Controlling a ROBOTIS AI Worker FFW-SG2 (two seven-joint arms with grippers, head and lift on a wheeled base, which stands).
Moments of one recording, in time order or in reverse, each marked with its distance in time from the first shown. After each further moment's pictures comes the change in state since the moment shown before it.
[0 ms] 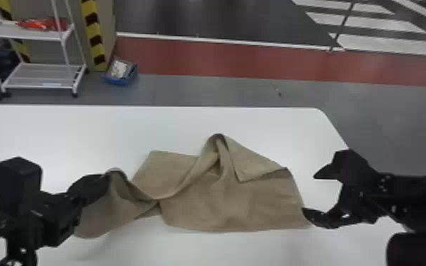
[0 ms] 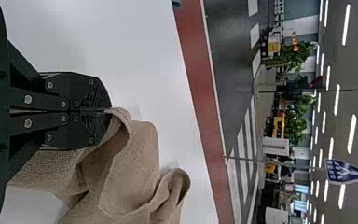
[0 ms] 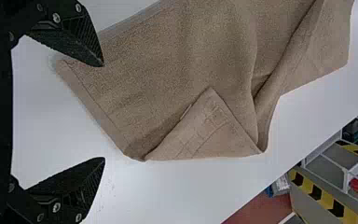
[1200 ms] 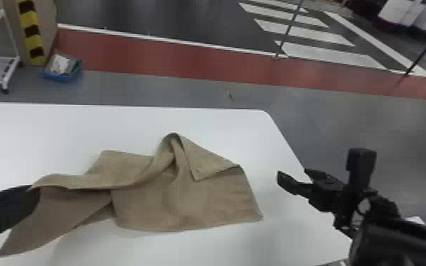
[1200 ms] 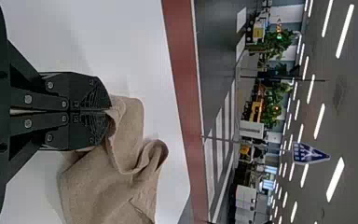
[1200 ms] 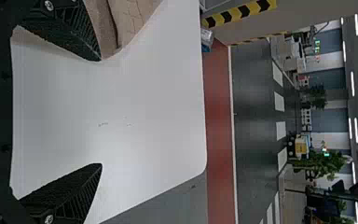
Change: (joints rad) left arm 0.166 0.000 0.065 -0.214 0.179 0.006 -0.074; right arm -0.072 0.121 -0.297 0.063 -0.692 0.448 -0.549
